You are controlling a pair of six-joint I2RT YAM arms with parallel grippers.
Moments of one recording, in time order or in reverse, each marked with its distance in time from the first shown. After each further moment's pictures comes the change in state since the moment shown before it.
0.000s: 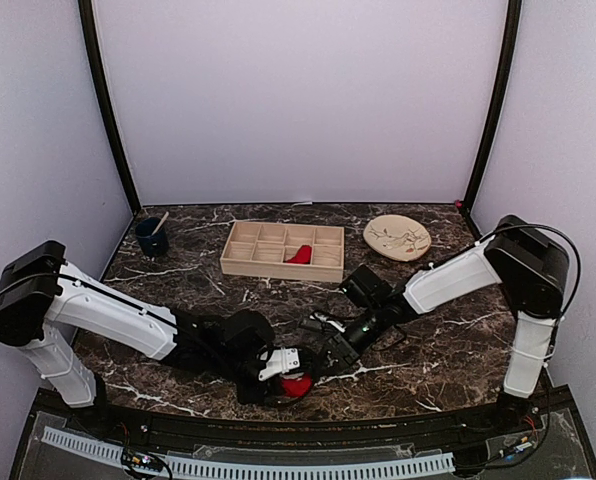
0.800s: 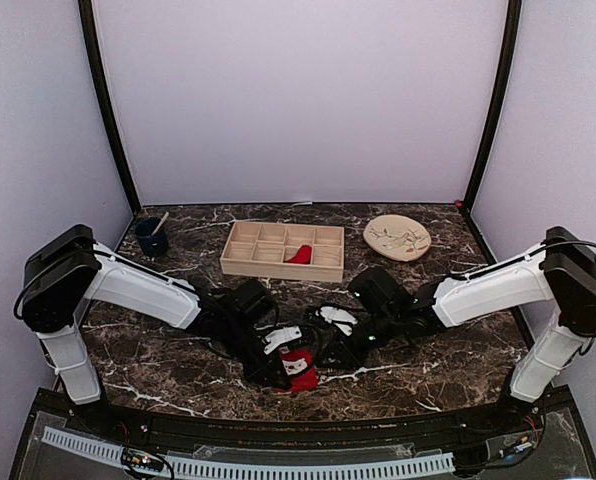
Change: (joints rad) left arm 0.197 0.164 0.149 -0.115 0.435 -0.084; right arm 0.103 -0.251 -0.132 0.080 0.480 -0.048
